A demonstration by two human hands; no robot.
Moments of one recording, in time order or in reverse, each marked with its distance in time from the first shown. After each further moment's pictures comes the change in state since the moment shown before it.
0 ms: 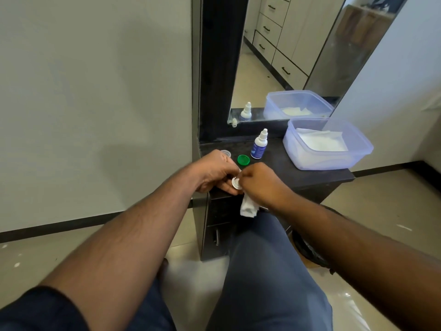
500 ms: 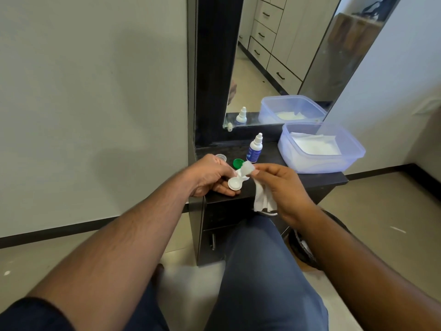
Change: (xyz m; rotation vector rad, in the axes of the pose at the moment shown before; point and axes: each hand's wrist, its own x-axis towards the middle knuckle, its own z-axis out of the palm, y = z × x) left_hand 0.000 -0.002 -0.003 -0.133 0.000 -0.024; right_hand -0.018 0.025 -0.024 0.714 0.112 -0.022
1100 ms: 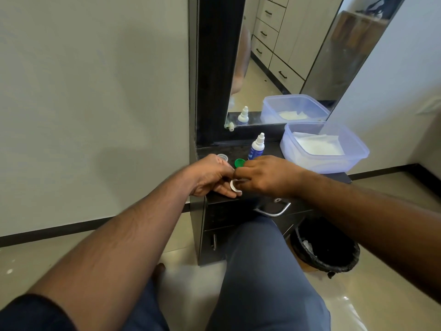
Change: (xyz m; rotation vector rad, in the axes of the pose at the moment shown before) left_hand 0.005 0.002 -0.006 0.019 -0.105 -0.043; right_hand 0.050 -0.030 -0.008 -1.678 -0.694 -1.400
